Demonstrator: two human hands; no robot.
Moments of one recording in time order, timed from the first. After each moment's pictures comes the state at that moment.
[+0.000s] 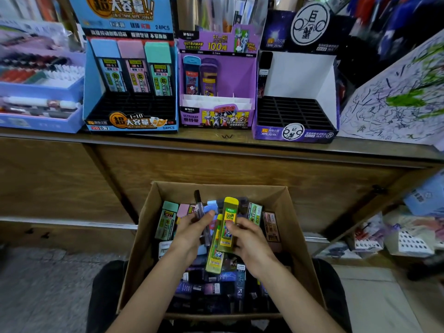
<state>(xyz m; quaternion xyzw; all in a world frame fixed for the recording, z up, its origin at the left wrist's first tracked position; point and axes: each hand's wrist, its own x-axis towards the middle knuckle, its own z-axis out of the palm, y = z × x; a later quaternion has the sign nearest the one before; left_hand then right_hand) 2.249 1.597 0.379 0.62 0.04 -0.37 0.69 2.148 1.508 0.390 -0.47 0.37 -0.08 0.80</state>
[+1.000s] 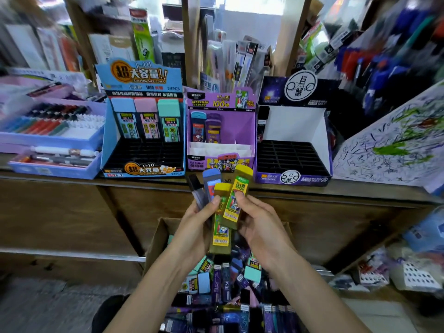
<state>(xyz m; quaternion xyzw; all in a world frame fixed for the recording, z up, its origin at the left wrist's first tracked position) 2.268 1.587 0.508 0.44 -0.14 -0.38 0.80 2.184 1.490 0.533 -0.47 0.23 -0.17 0.84</state>
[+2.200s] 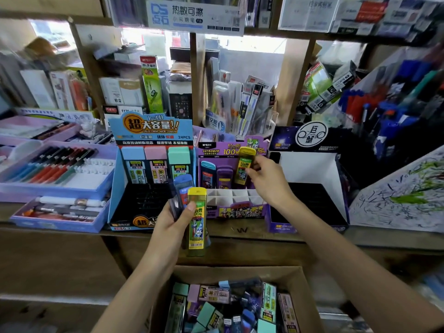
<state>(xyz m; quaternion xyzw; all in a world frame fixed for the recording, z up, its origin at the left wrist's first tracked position) 2.354 1.598 0.564 0.58 -0.18 -0.22 0.76 2.313 1.383 0.602 -0.88 0.21 -0.26 0.34</state>
